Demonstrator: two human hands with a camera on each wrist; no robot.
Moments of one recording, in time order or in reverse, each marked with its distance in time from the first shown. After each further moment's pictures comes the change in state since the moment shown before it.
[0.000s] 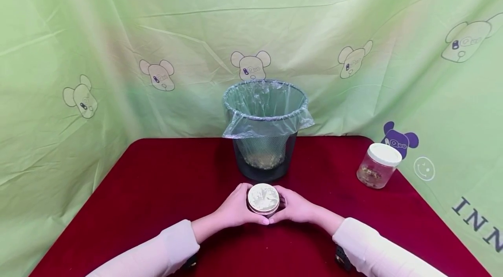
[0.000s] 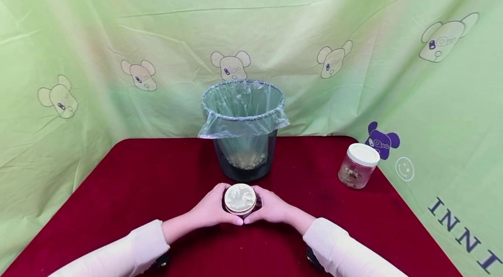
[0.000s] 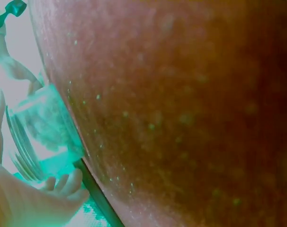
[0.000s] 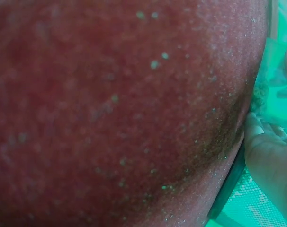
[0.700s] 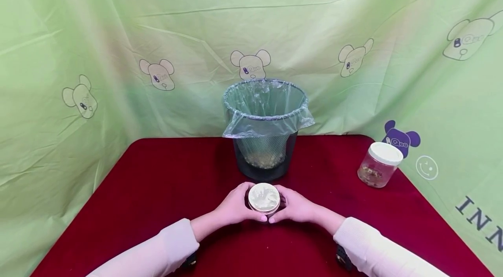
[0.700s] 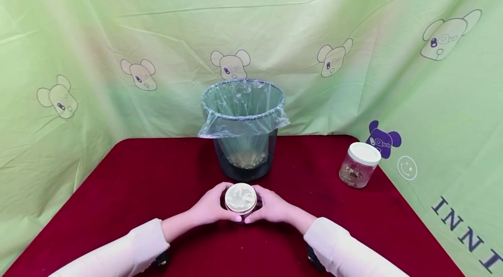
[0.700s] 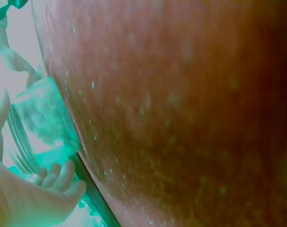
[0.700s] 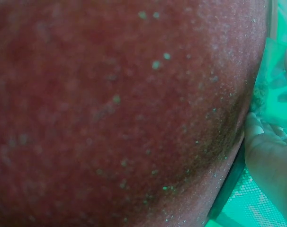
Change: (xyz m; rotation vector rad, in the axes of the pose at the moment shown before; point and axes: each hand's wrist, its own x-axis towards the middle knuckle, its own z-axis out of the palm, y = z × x) left_hand 0.003 -0.005 -0.004 -0.063 -0.044 0.014; right_hand 0.000 0.004 0.001 0.000 0.008 0.002
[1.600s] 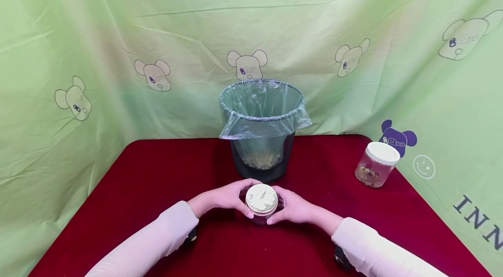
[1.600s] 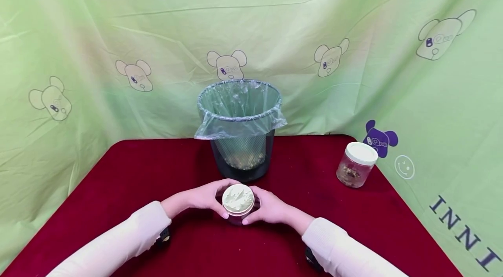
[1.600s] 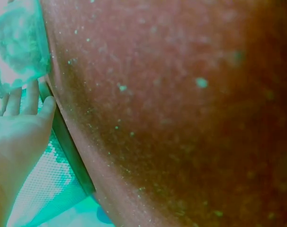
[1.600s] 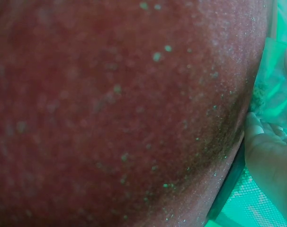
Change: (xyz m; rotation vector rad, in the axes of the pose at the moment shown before) left_hand 0.040 -0.027 -0.024 -0.319 -0.486 0.113; right_hand 0.000 0.000 -0.001 -0.015 0.003 0.013
